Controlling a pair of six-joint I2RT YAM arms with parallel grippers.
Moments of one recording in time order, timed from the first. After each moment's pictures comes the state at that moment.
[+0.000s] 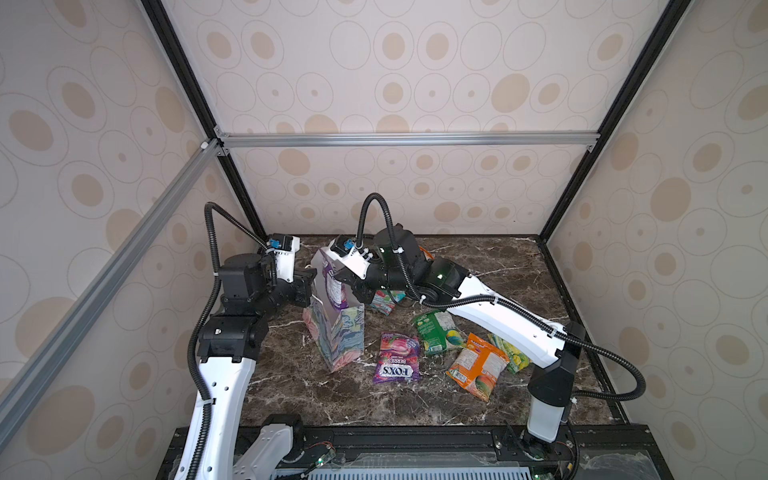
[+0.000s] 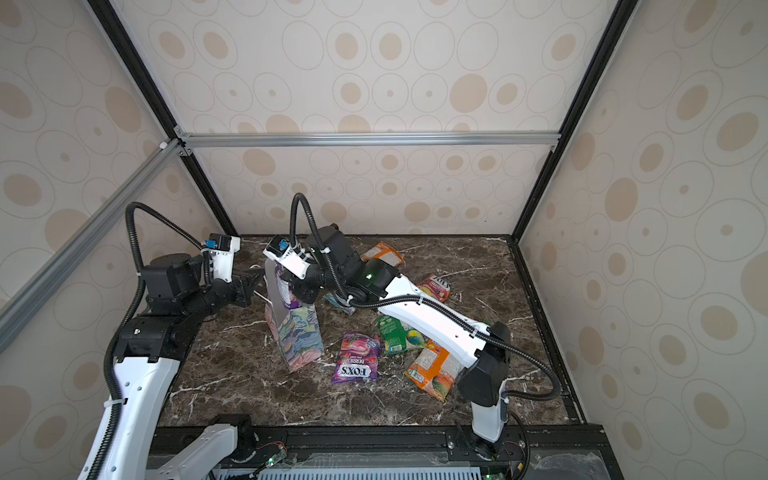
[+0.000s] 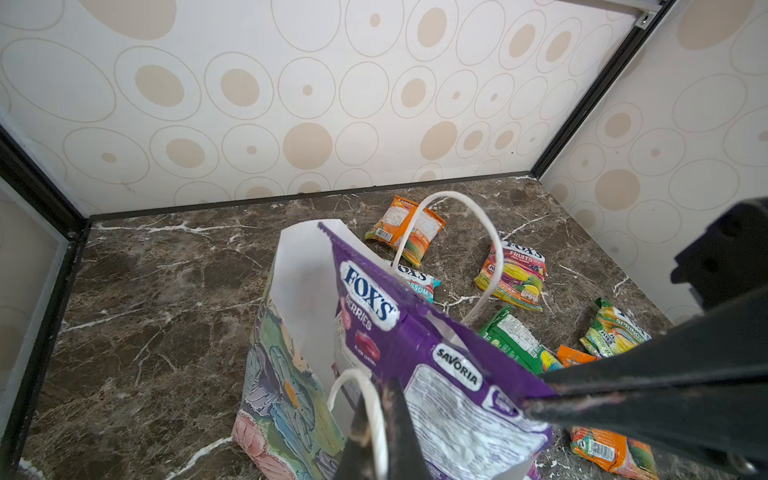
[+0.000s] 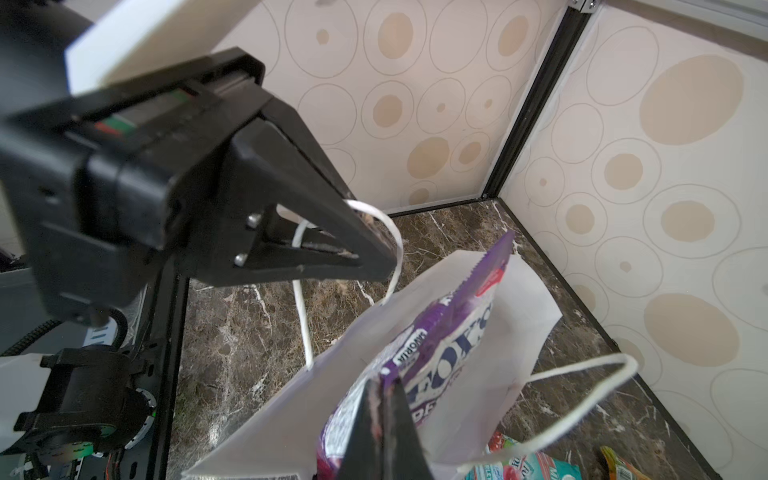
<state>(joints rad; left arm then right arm) -0.01 0.94 1.21 -0.72 0.41 -0.02 0.99 1.85 1.97 -0.53 -0.20 -0.20</state>
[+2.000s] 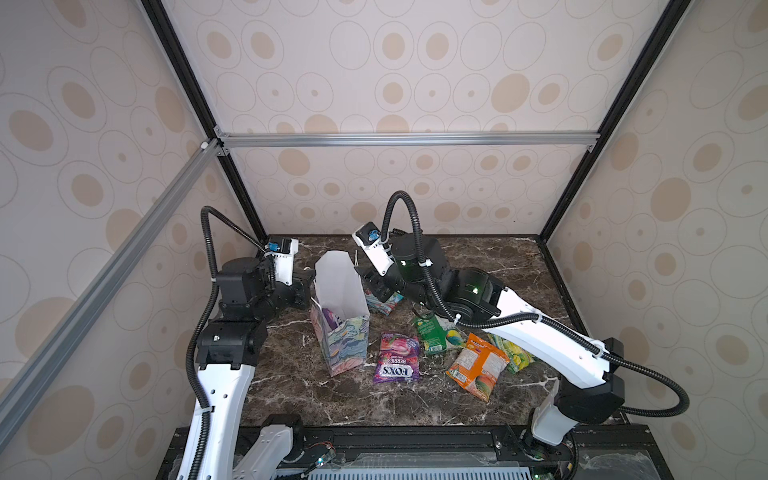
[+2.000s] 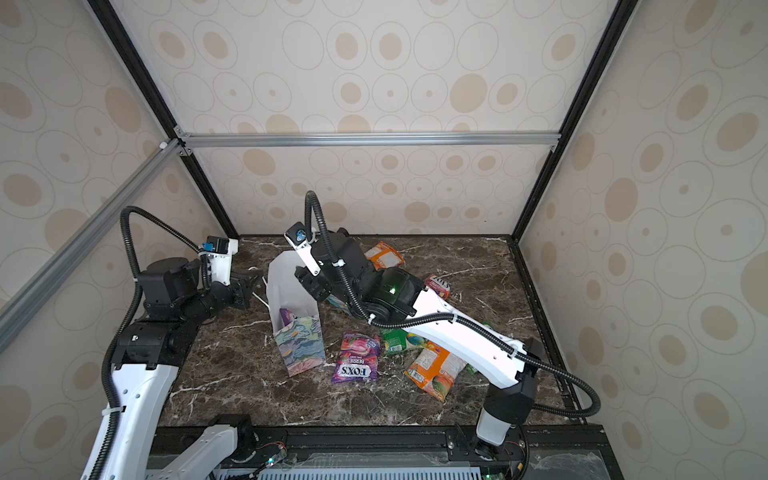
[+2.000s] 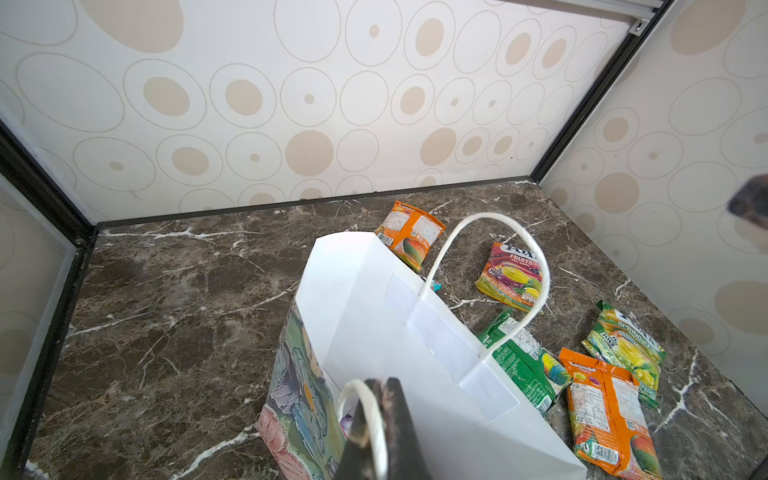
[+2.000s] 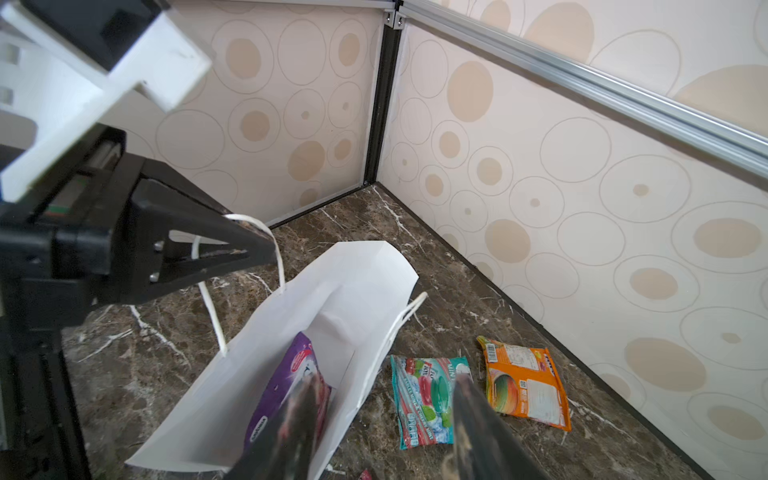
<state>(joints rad) -0.01 0.90 1.19 -0.70 0.40 -0.02 1.10 1.69 1.96 -0.65 0.34 -0.06</state>
